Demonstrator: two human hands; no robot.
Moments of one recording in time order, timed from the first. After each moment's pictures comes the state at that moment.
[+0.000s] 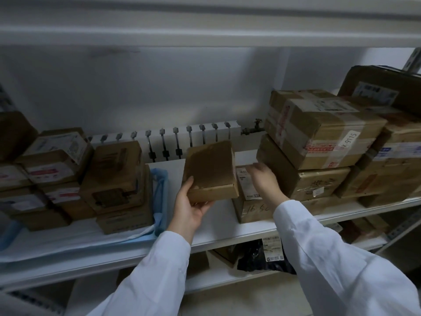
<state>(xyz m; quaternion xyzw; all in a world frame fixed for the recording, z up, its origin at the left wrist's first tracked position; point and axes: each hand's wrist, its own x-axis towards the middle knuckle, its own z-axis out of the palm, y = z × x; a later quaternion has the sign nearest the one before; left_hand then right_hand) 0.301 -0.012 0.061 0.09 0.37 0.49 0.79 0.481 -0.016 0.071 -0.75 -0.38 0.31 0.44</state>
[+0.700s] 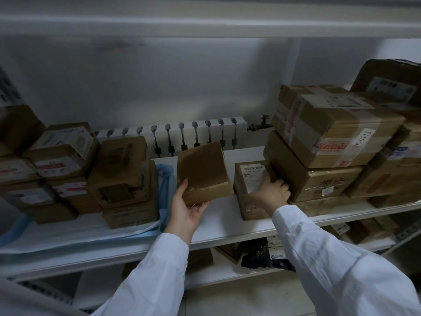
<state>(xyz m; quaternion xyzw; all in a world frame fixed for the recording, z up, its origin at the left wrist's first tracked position) 0.284 -0.008 0.048 0.03 0.37 0.52 0.77 0.479 -0.019 0.034 -0.88 -0.43 0.18 0.11</state>
